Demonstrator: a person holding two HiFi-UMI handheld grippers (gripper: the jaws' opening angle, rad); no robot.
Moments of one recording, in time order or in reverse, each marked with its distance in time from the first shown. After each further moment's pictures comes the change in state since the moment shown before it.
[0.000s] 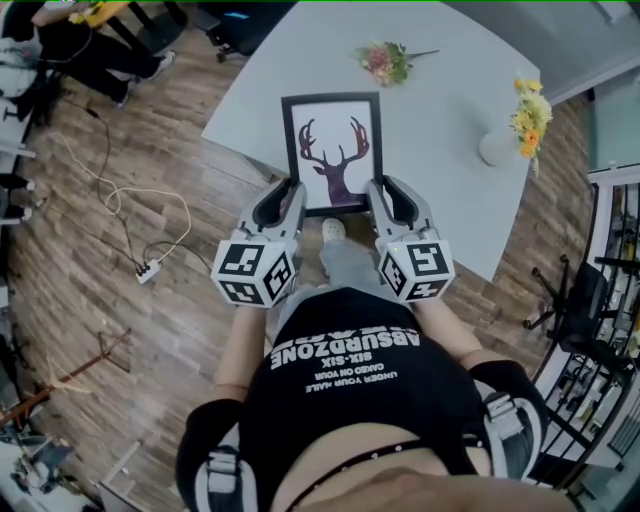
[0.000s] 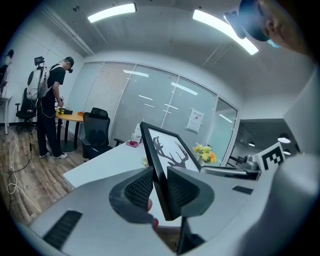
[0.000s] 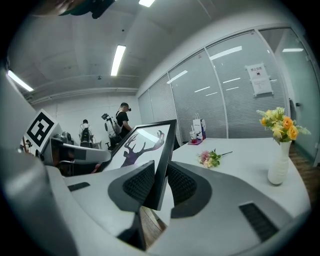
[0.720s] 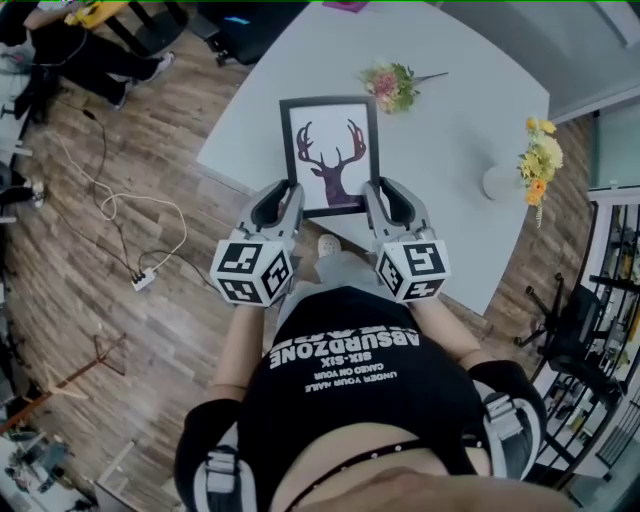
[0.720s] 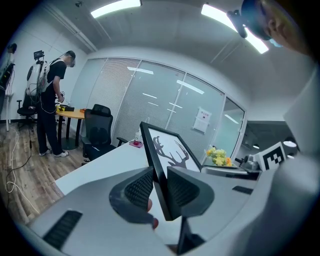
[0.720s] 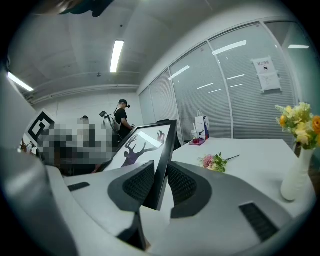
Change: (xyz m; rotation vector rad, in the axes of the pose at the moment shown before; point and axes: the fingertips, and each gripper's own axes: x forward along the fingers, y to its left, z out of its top) left arm 0.086 0.046 0.026 -0.034 0.019 0.031; right arm 0.090 -0.045 0.021 -0.012 0.034 0.030
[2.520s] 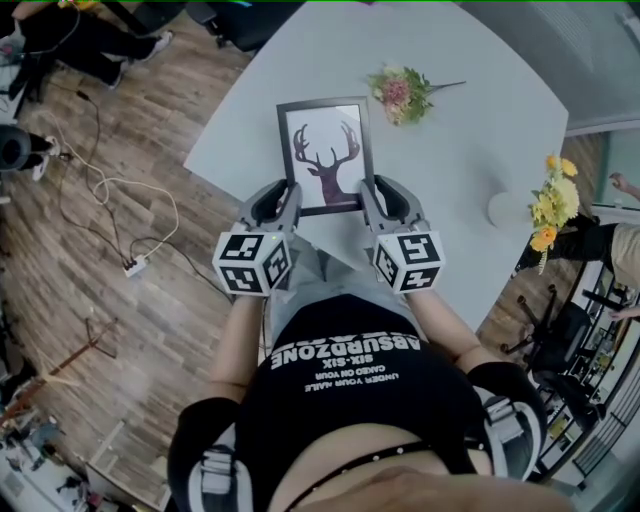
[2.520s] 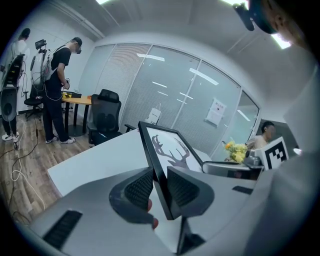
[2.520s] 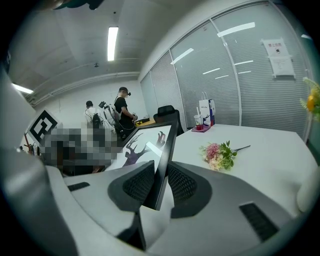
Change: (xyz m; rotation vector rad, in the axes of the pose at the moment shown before) left arm 0.084 0.050 -0.031 -0.086 0.127 0.082; right arm 0.089 -0.047 -0.030 0.003 0.154 0.069
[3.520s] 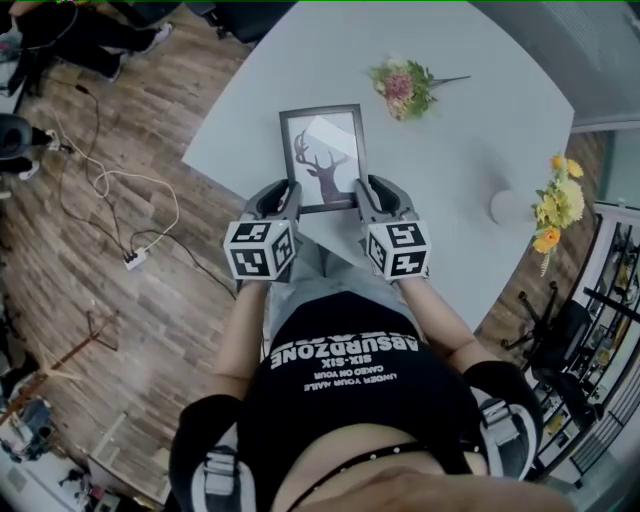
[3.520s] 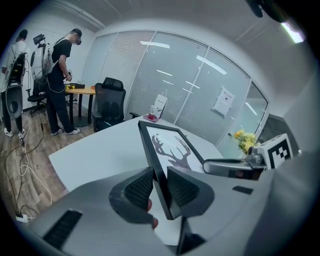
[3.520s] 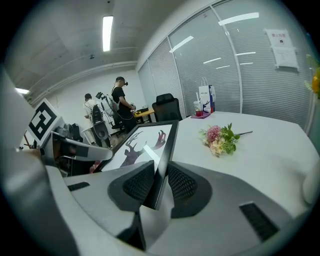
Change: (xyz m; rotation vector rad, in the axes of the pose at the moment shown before) left arm 0.028 0.022 -0.046 -0.023 0.134 0.061; right arm 0.030 -0.012 -0.051 0.016 0.121 0.000
